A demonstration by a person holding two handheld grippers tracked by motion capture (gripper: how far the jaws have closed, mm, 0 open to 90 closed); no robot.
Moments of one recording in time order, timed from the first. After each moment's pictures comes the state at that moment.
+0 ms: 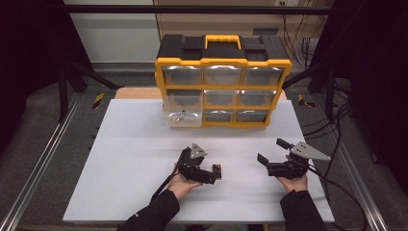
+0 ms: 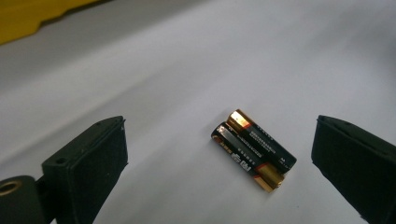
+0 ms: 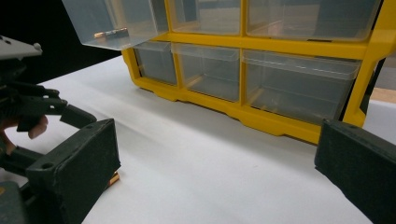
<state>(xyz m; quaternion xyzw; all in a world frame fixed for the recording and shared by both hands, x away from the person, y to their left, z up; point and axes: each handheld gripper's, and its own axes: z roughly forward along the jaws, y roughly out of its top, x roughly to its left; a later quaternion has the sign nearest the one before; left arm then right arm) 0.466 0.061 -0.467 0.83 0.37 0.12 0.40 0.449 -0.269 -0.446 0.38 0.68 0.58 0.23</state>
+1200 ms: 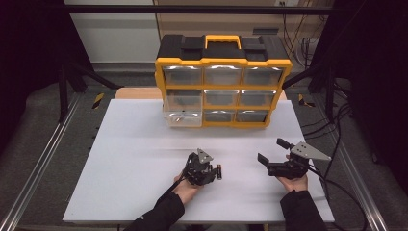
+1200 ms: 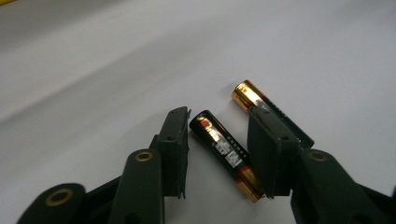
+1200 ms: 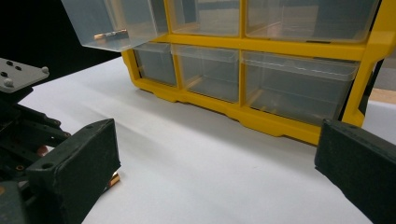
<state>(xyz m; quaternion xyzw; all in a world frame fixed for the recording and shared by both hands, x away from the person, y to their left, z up) 0.457 0.045 -0.479 0.84 0.39 0.14 0.35 0.449 -0.269 -0.445 0.38 0.68 0.58 0.23</state>
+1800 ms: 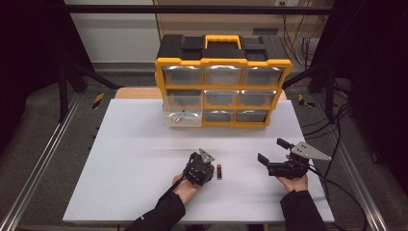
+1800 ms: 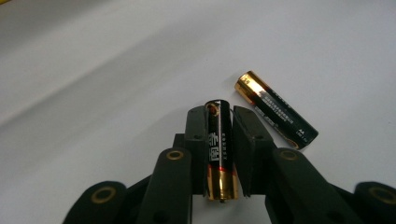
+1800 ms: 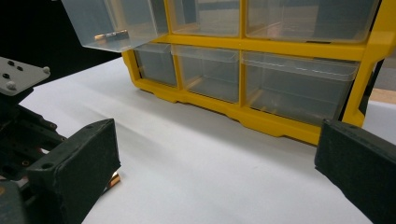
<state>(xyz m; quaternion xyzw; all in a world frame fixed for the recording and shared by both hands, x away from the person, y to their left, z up) 0.458 0.042 -0.474 0.85 0.39 0.14 0.32 0.448 -0.269 -0.445 0.38 0.68 0.58 0.23</state>
